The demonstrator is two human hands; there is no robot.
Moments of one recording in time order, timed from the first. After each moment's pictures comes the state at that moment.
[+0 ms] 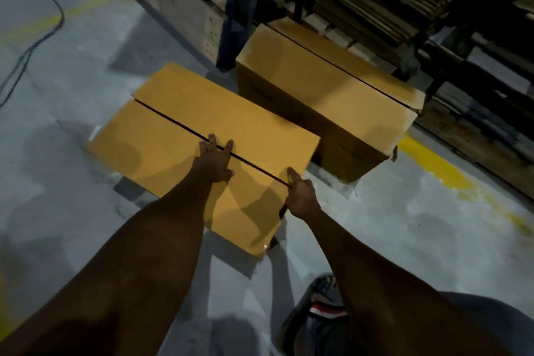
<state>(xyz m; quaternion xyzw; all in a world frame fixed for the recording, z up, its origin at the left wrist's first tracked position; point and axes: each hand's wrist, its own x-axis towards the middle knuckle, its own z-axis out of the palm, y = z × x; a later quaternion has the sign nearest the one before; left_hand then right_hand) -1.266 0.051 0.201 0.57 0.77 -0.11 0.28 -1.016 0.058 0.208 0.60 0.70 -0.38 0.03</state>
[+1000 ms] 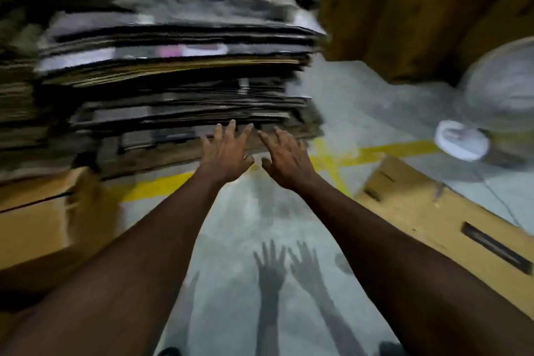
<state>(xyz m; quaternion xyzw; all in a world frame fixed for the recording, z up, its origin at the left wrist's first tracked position) -0.501 0.063 0.450 0.92 0.38 0.02 0.04 -0.371 -0.036 0.428 0.82 0.57 0.01 -0.09</state>
